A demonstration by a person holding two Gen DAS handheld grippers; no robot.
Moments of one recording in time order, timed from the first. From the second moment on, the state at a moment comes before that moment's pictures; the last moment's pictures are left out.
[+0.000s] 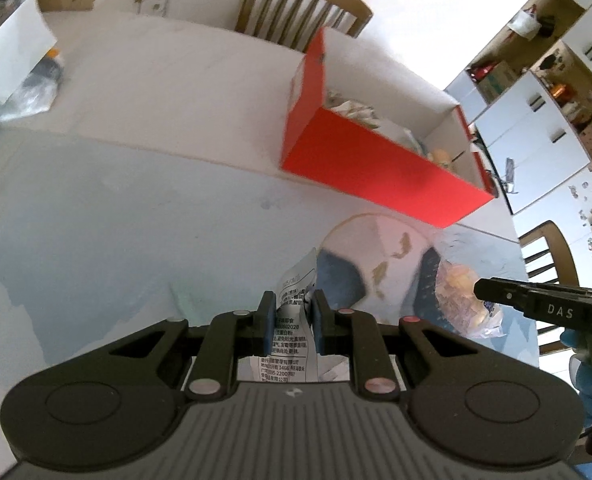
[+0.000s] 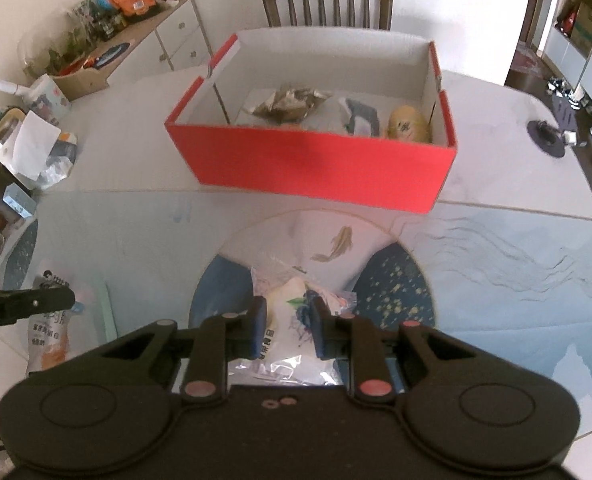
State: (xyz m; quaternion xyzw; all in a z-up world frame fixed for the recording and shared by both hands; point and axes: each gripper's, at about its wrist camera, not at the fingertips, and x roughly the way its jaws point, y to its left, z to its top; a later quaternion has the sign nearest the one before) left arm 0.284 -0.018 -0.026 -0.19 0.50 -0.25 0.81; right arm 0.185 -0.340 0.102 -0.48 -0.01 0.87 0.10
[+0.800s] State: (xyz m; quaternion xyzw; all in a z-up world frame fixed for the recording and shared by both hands) left arm 0.352 -0.103 0.065 -0.16 0.44 -0.30 0.83; right arm 0.158 -0.310 0.191 -0.42 -0.05 0.90 0.09
